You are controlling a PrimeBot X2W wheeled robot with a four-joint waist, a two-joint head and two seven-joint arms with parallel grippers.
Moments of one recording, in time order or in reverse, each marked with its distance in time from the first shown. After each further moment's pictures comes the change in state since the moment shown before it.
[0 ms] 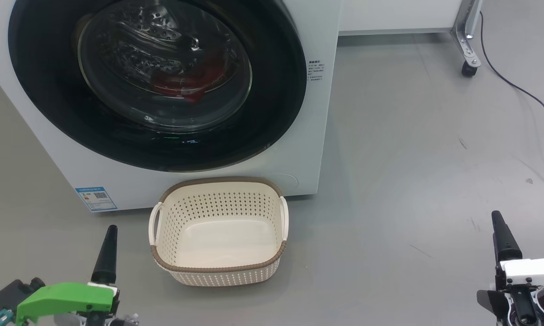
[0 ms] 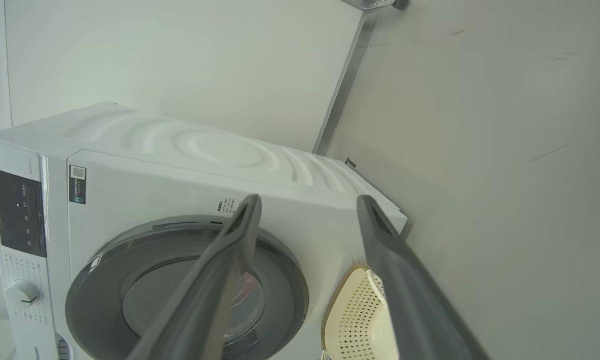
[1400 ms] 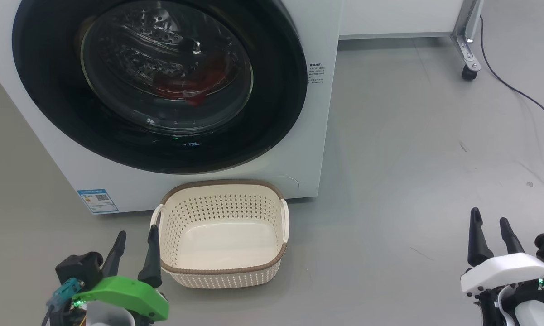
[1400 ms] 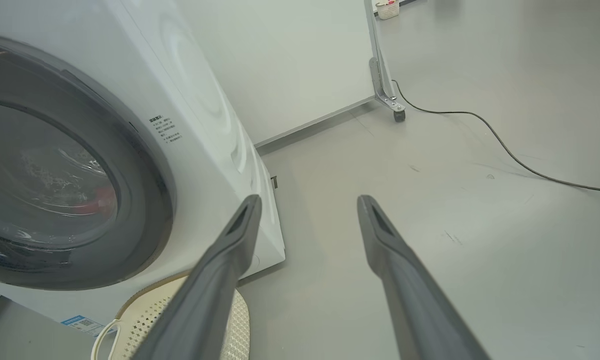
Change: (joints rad) left arm -0.037 0.065 -0.229 0.008 0.757 0.151 -0.143; right arm 0.007 -0.108 0.206 -0.029 -0.707 -0.150 -0.151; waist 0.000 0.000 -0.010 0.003
